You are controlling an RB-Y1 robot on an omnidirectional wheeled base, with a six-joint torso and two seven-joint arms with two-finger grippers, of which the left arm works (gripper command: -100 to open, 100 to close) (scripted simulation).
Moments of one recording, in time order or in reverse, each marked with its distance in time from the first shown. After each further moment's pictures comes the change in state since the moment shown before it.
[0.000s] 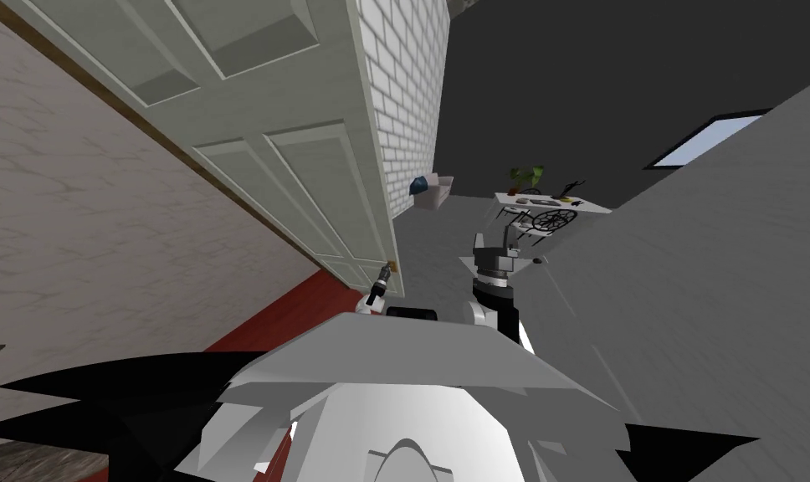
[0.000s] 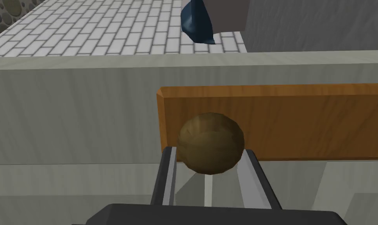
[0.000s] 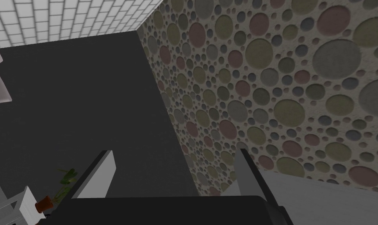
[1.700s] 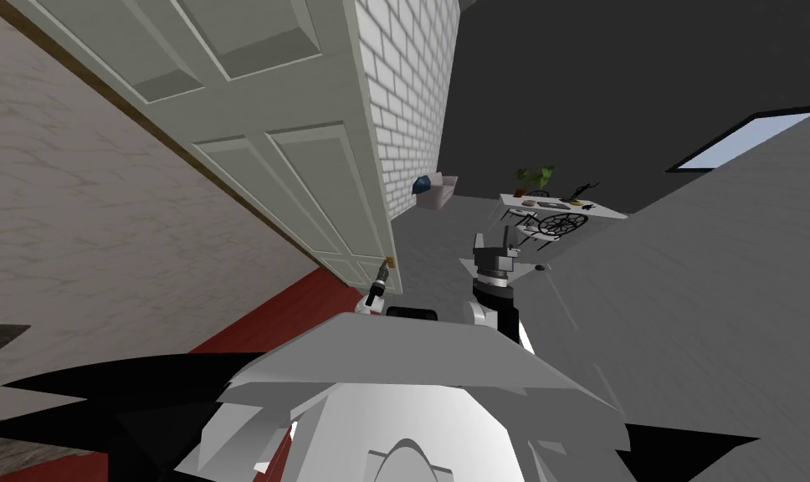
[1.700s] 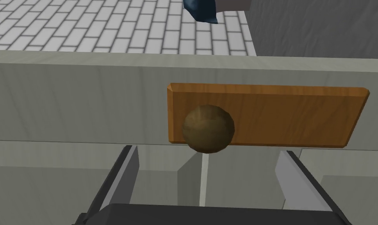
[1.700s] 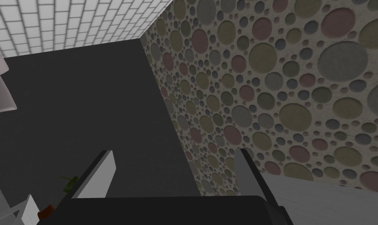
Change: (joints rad) arm 0.026 -0.009 0.035 -0.041 0.025 0.006 -0.005
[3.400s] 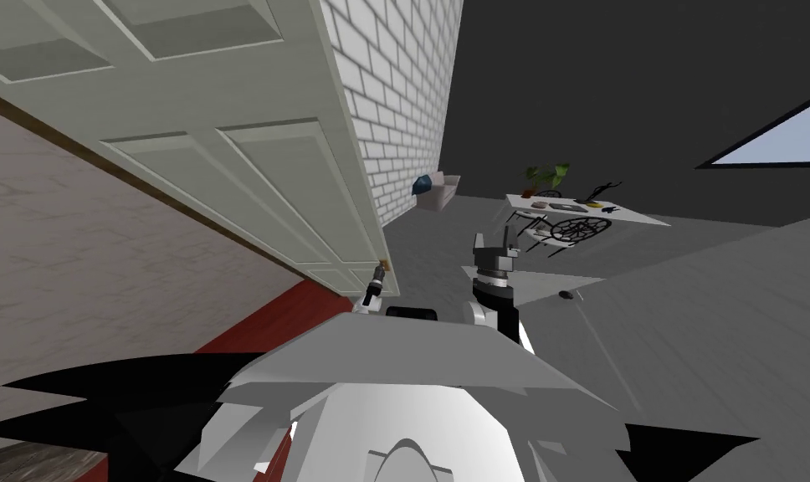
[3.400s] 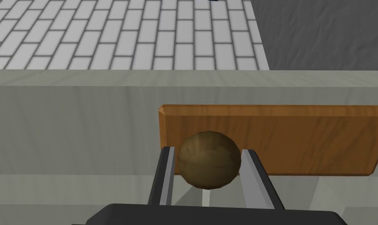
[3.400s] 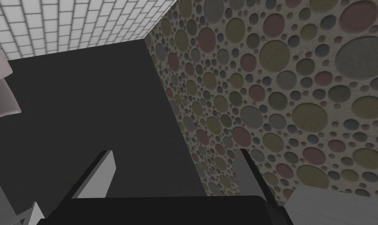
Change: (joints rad) arm 0.003 0.010 0.058 0.001 0.028 0.007 -0.022
